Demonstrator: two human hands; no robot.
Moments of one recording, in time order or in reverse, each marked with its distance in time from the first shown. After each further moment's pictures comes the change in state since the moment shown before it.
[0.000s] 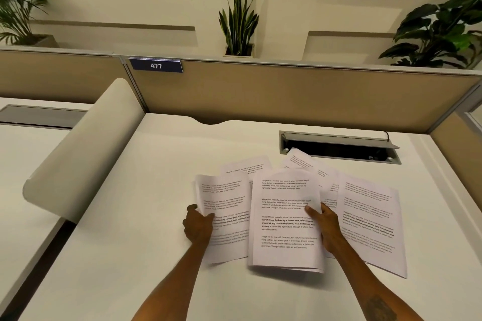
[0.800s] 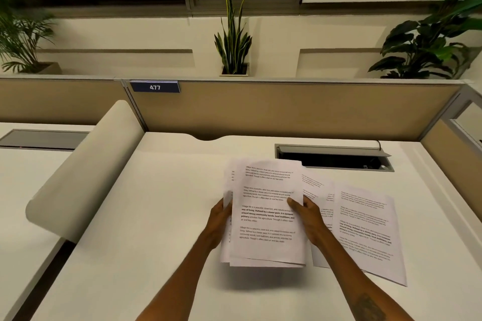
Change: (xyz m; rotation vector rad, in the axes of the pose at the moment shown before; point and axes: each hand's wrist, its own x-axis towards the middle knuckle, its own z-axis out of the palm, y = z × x) left_hand -0.032 0.056 -0.001 -0.632 -0.668 0.266; right_hand -0.011 -0.042 0.039 0.060 -0.173 -0.106
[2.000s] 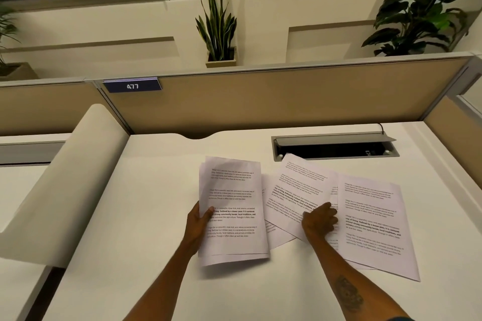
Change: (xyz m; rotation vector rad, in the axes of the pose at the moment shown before) left_hand 0.055 -0.015 -0.069 0.178 0.145 0.083; right_hand 0.054 0.032 0.008 -0.828 0.663 0.339
